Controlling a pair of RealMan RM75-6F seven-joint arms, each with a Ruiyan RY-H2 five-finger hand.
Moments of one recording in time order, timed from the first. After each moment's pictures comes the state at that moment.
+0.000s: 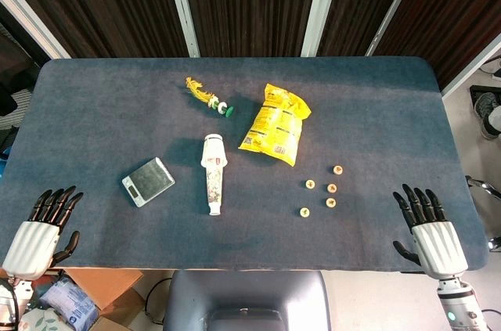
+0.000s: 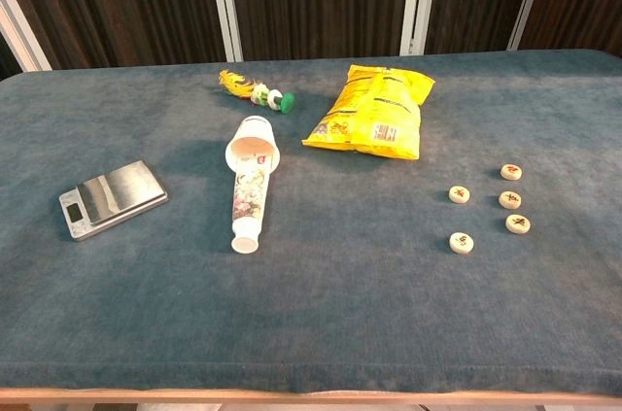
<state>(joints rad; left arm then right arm) -0.13 -1.14 0.02 -1.55 1.65 1.51 0.03 0.08 -1.22 -0.04 -1.58 -1.63 1.54 -0.28</state>
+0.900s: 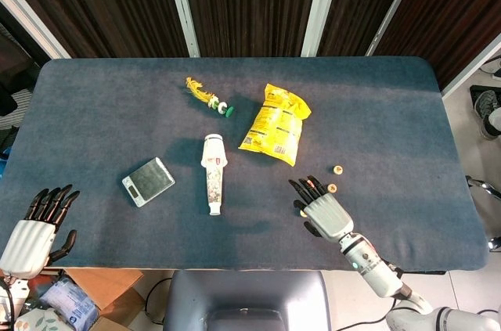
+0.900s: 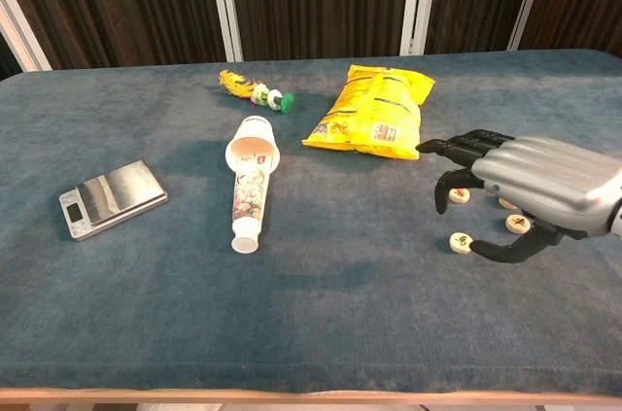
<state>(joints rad) -0.14 -1.13 0.02 -1.54 1.65 1.51 -0.01 0.46 -1.55 0.08 -1.41 -1.58 1.05 -0.40</state>
